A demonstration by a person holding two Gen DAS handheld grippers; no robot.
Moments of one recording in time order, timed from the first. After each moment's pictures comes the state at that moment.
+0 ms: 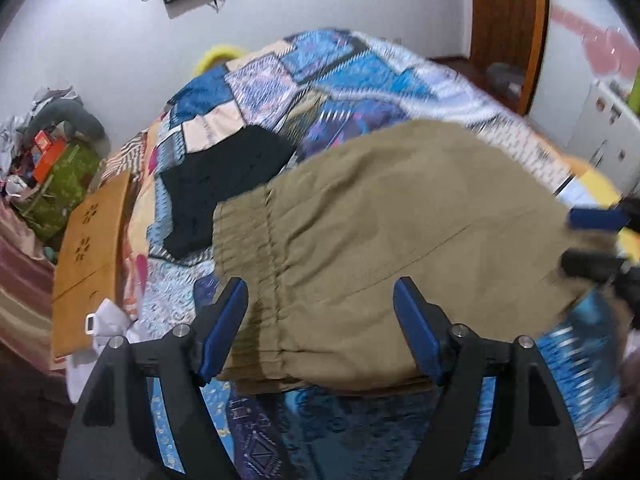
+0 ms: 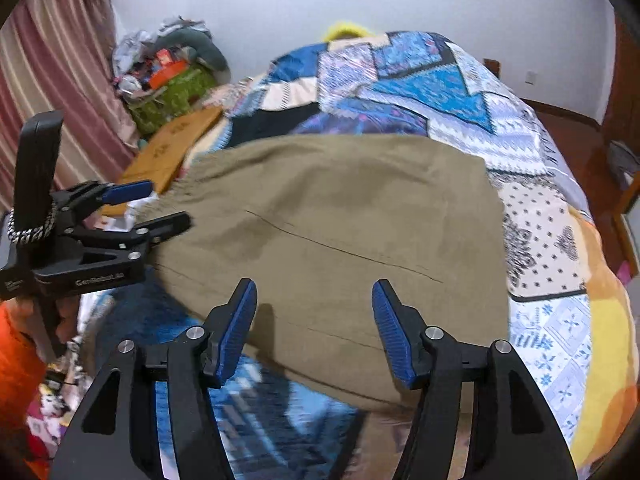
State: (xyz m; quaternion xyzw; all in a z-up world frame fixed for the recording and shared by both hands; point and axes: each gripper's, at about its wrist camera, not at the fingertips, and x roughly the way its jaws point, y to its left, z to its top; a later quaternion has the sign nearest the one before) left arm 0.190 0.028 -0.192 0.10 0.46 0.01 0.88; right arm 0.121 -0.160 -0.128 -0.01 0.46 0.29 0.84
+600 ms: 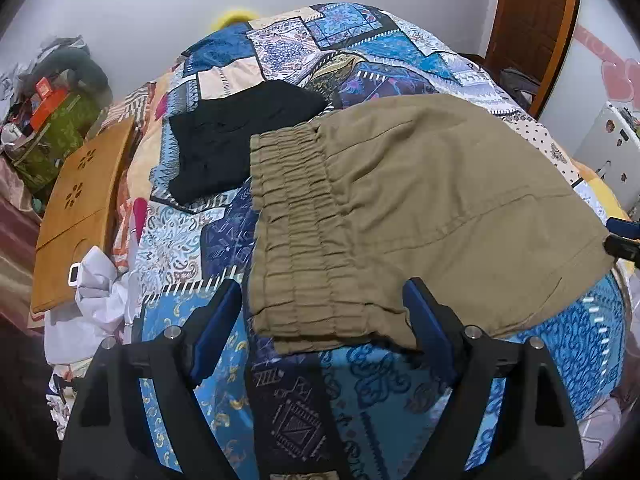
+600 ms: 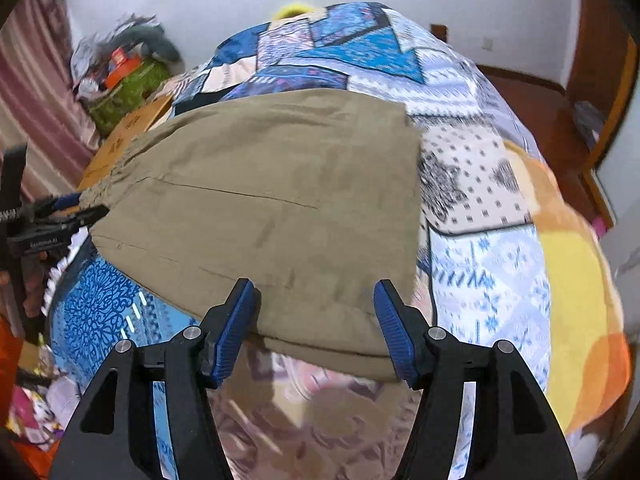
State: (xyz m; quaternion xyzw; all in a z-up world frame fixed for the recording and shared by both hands) left arm 0.172 0.080 -0.212 0.03 0.49 0.01 0.87; right arm 0.106 -0.241 -0.151 0.01 0.50 0.23 0.84
